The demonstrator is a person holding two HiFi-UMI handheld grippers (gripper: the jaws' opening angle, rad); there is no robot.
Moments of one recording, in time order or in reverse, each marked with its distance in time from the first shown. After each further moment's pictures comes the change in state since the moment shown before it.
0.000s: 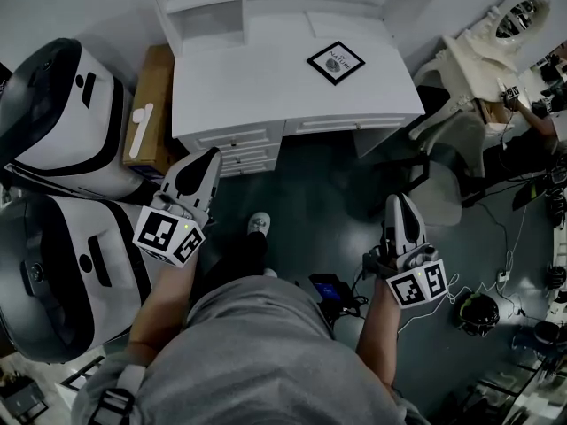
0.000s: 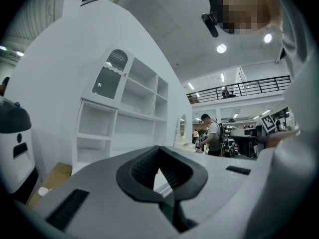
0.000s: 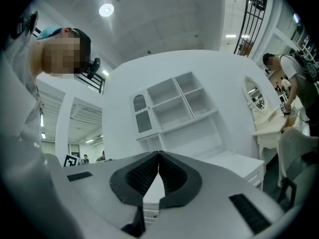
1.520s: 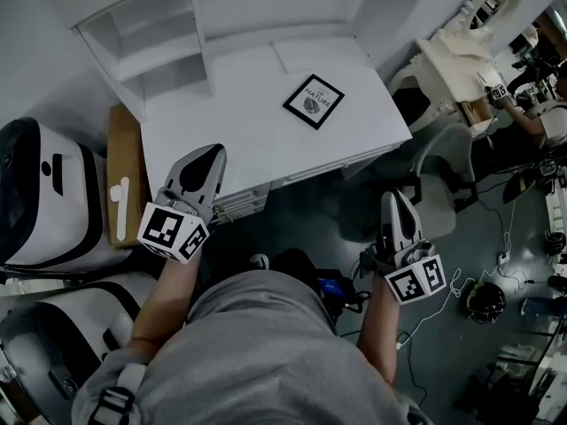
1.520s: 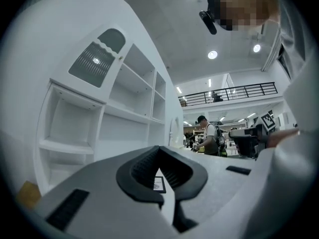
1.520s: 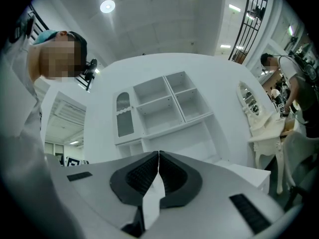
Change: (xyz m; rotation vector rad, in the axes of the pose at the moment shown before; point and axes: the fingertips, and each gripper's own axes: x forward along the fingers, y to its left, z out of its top) left arm 0.201 0.109 0.023 0.027 -0.044 -0.187; right arm 0.160 -0.073 0.010 -0.018 -0.072 -0.134
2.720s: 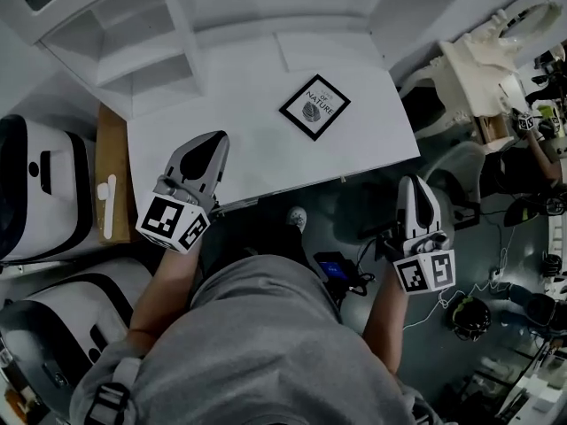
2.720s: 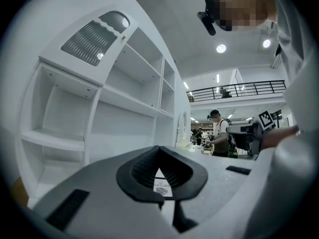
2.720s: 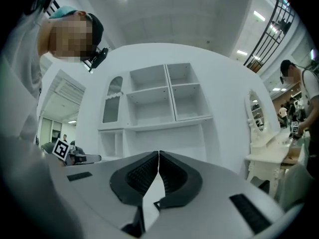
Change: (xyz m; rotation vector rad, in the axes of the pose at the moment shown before) left arm 0.113 0.033 -0.024 -0.034 0.057 0.077; right arm 0.102 -0.117 0.023 -0.189 0.084 -0.013
